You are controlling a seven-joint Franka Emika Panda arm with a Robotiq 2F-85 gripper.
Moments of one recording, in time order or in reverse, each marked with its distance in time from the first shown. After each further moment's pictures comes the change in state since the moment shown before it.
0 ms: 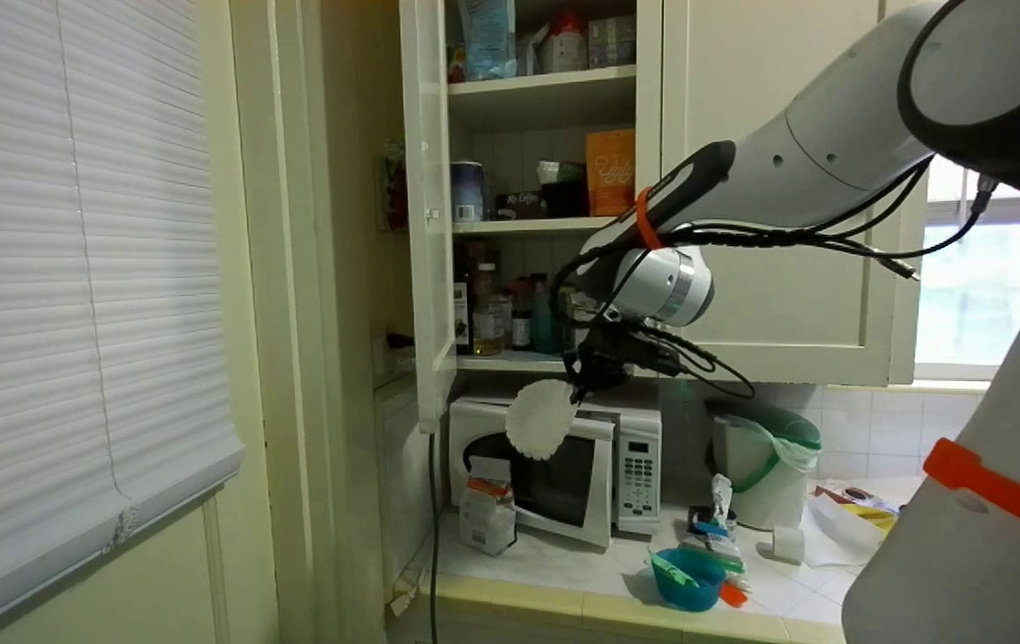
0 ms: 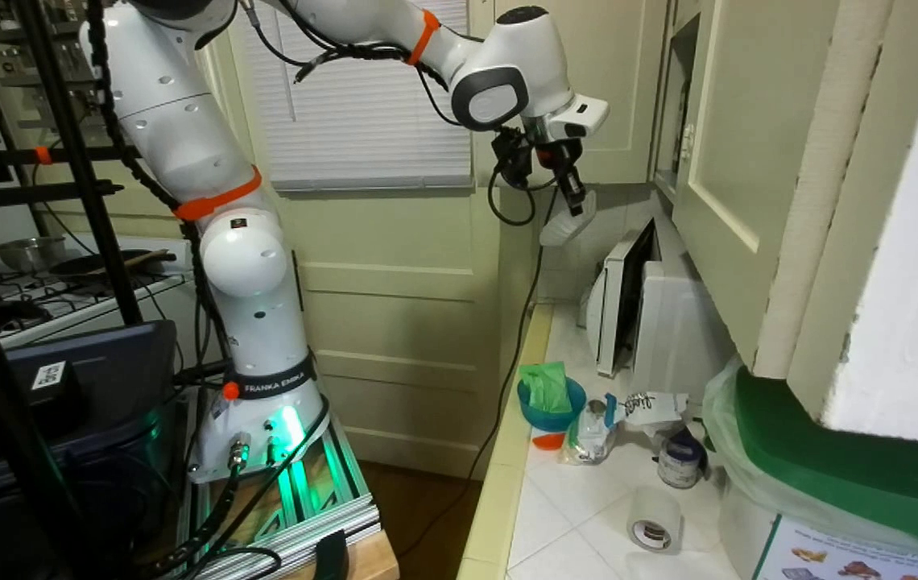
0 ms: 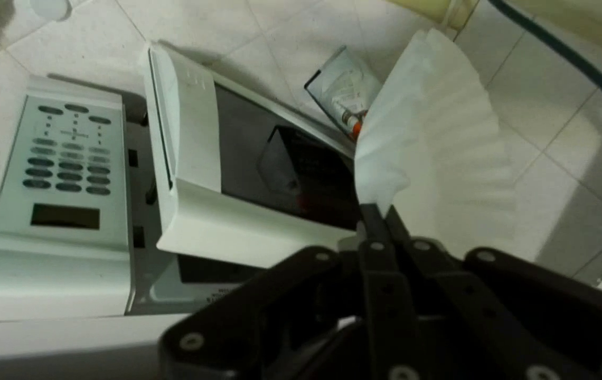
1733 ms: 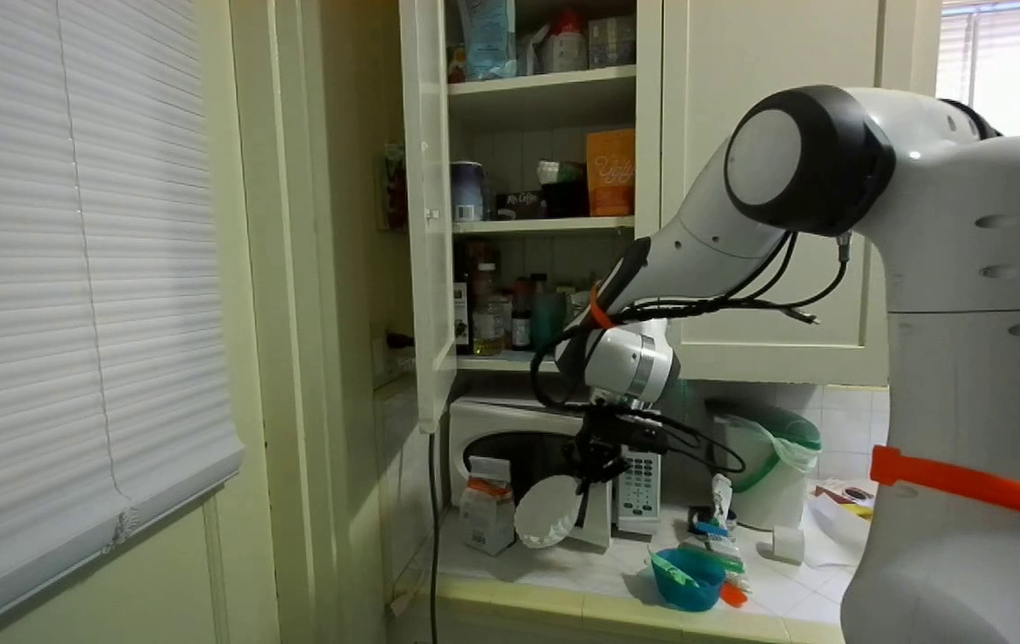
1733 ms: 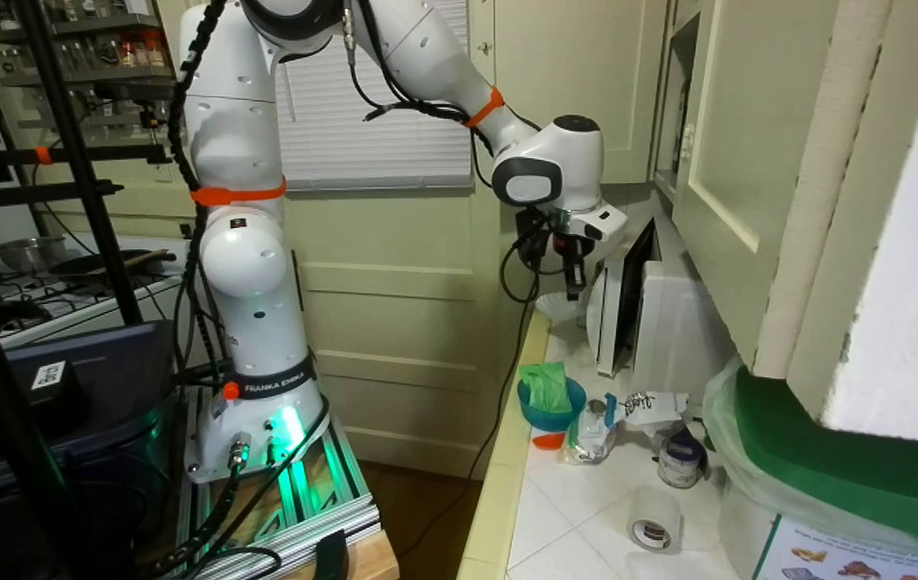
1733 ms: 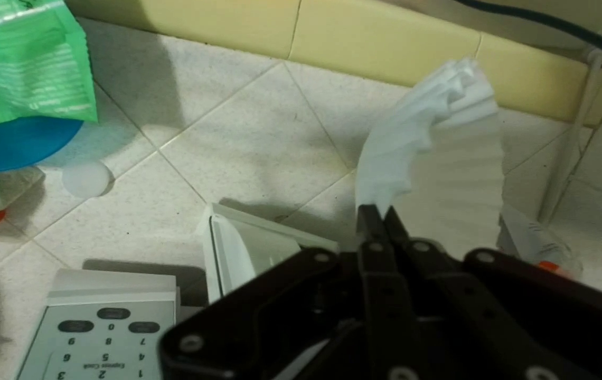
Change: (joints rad) arm -0.010 0.388 -0.009 0.084 0.096 -0.006 -0.008
